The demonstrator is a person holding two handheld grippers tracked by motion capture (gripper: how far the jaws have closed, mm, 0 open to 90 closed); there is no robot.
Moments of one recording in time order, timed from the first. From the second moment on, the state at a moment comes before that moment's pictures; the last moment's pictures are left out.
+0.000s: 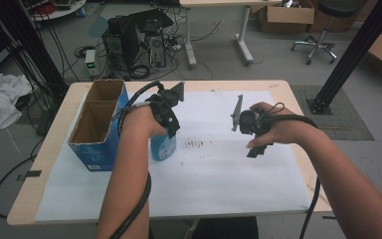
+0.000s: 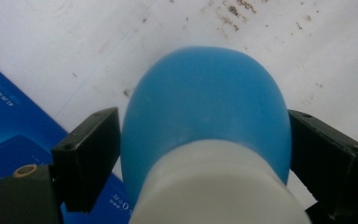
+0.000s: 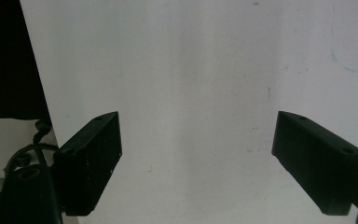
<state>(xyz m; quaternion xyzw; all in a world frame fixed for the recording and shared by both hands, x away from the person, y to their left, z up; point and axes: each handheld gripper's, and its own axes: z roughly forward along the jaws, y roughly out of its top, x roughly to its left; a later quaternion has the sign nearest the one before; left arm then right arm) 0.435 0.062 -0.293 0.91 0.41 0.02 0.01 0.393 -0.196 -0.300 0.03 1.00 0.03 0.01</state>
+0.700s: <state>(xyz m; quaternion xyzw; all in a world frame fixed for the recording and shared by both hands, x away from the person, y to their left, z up) 0.435 0.062 -0.294 0.91 0.41 0.02 0.01 0.391 -0.197 -0.299 0.03 1.00 0.04 0.01</state>
